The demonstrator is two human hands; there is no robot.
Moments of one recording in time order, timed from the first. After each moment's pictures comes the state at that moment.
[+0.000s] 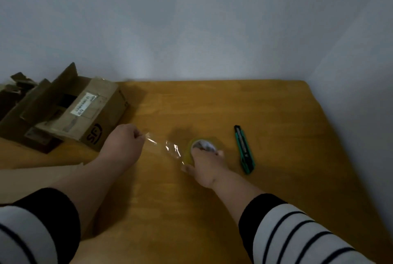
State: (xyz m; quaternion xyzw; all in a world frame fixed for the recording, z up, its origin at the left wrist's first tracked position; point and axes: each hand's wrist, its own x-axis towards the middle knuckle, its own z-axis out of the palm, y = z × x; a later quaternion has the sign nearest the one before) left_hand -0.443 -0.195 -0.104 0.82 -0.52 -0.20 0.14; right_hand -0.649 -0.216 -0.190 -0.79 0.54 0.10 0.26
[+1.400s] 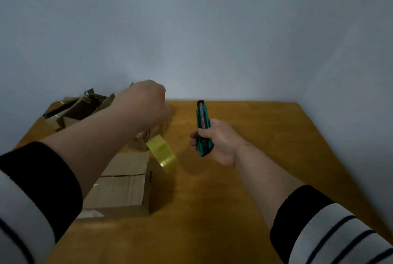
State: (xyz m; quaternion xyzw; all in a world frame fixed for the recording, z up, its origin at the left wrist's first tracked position) left_hand -0.377 -0.112 0.081 0.71 -0.70 -0.02 0.08; right_hand -0.560 -0.127 -0.006 -0.40 0.45 -0.32 0.73
